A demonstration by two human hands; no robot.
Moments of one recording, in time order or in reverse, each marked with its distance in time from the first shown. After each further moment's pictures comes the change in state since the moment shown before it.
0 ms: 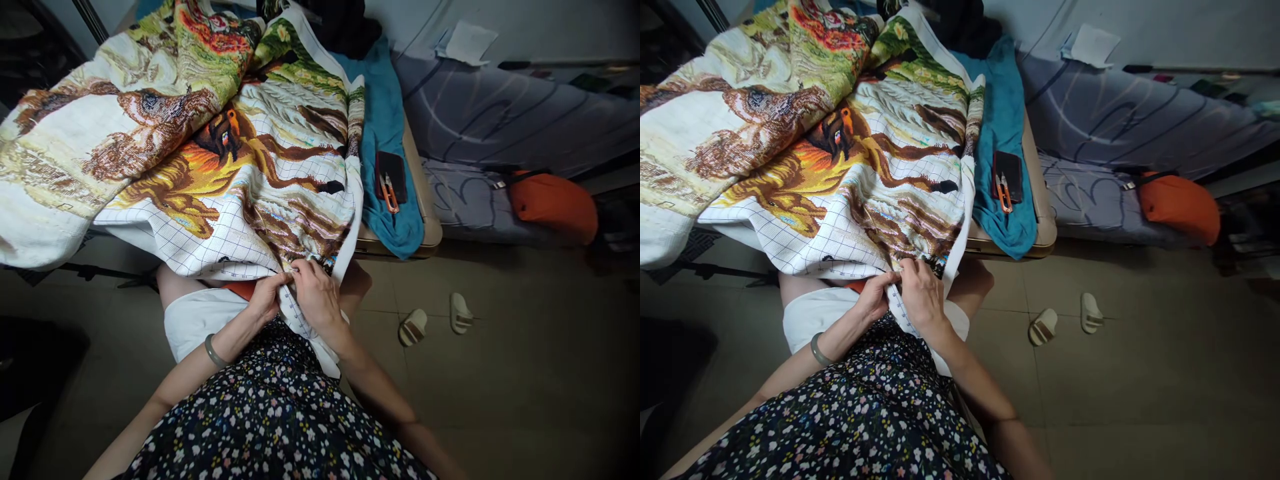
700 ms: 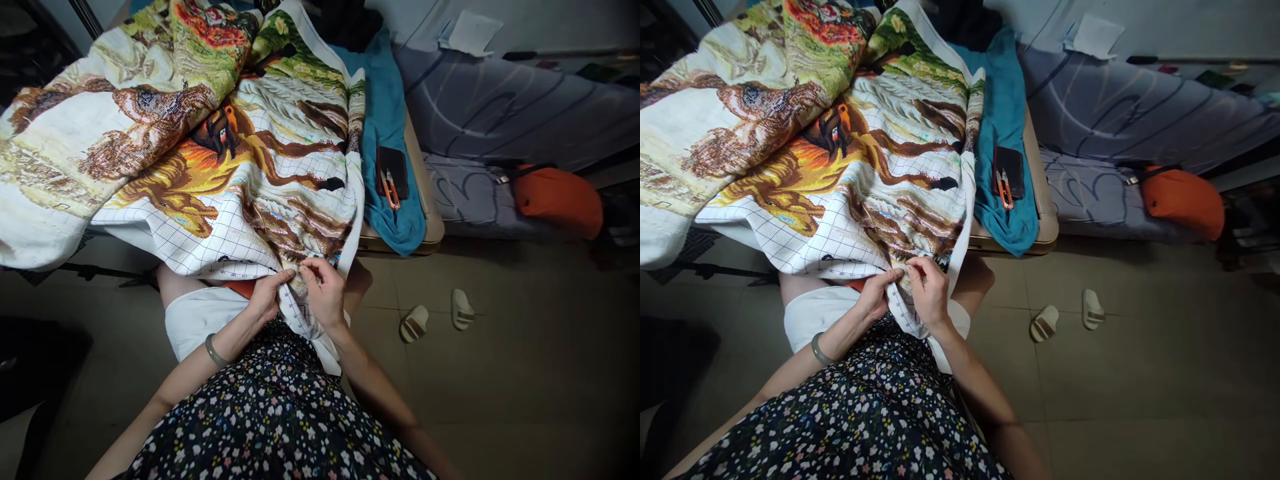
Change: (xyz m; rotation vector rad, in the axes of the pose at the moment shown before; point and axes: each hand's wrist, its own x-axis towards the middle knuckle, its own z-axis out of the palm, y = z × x) left_hand -0.005 0.003 0.004 0.011 0.025 0.031; right_hand -0.005 0.017 0.014 0.600 0.322 0.041
